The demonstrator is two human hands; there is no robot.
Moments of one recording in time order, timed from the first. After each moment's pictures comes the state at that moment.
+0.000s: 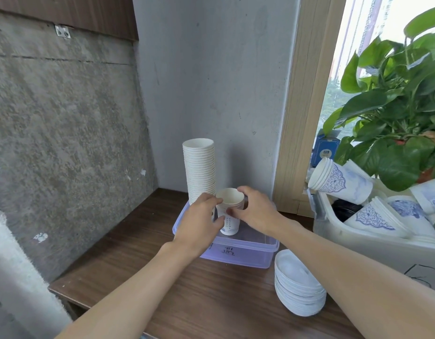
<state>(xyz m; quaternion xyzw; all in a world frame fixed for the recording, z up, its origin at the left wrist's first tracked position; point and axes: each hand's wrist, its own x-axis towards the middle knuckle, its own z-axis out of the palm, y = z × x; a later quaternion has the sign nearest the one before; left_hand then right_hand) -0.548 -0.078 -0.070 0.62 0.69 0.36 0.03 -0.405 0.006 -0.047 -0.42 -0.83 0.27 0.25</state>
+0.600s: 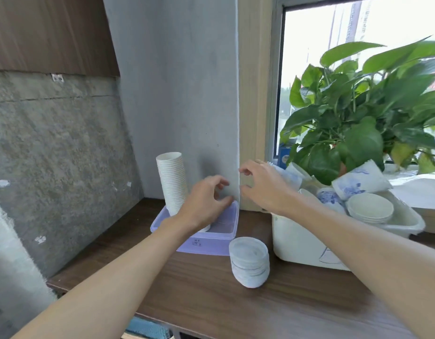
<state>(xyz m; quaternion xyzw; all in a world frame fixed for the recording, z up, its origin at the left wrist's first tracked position) -0.447 -0.097 0.015 0.66 0.65 0.38 0.05 -0.290 -0.029 0.043 -0.40 -0.87 0.06 0.30</state>
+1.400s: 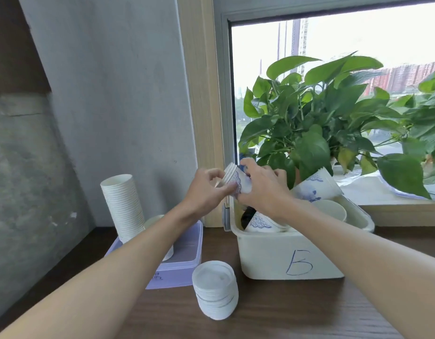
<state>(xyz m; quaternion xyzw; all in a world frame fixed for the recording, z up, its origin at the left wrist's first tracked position) -0.387 -0.016 0.046 0.67 0.54 0.46 0.22 -0.228 0.013 0.047 -0.51 -0.80 -0.01 0.31</state>
